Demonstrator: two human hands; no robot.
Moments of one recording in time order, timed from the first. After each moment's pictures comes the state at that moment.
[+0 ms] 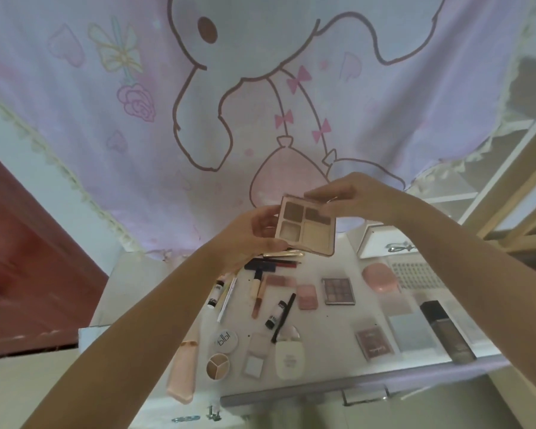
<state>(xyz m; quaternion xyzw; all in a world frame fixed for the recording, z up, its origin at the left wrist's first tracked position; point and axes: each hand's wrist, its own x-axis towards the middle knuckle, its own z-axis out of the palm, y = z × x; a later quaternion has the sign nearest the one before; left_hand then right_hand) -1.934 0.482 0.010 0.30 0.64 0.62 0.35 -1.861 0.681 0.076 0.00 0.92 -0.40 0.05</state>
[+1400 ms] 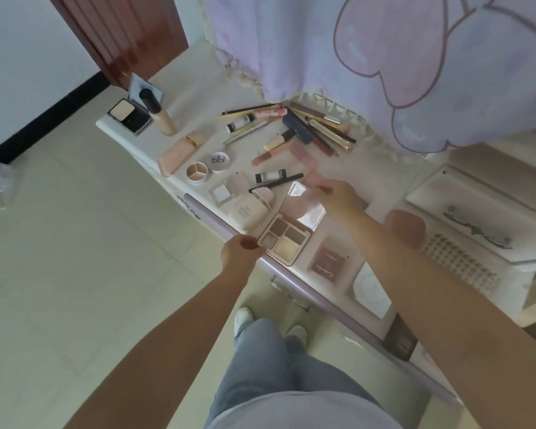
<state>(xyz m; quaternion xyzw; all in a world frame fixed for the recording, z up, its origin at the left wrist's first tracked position) -1.736 0.595 -0.220 -0.44 0.70 0.56 0.08 -1.868 0.735 -0.176 -0.05 0.89 -0.39 0.23</state>
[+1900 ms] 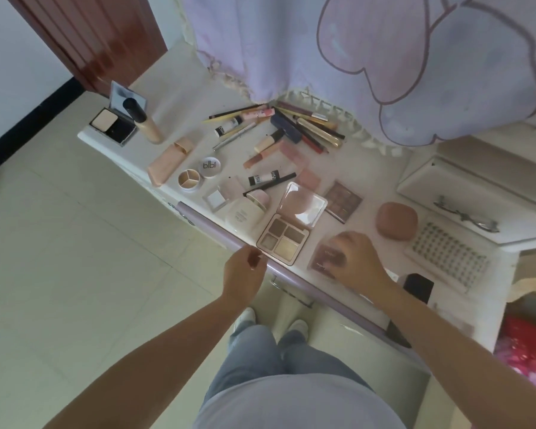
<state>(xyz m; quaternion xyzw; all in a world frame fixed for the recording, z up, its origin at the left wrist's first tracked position) -1.714 0.598 -0.211 -0.28 0.84 0.46 0.06 -1.782 0.790 -0.196 -0.15 0.95 -0.20 0.20</state>
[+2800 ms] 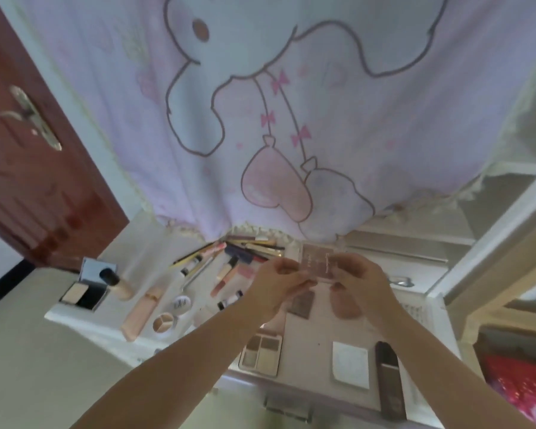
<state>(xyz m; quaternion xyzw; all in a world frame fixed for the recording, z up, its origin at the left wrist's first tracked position) -1.813 0.649 -0.041 -0.04 0.59 0.77 0.24 -1.791 0.808 -0.045 0.08 0.78 -0.63 0.00</state>
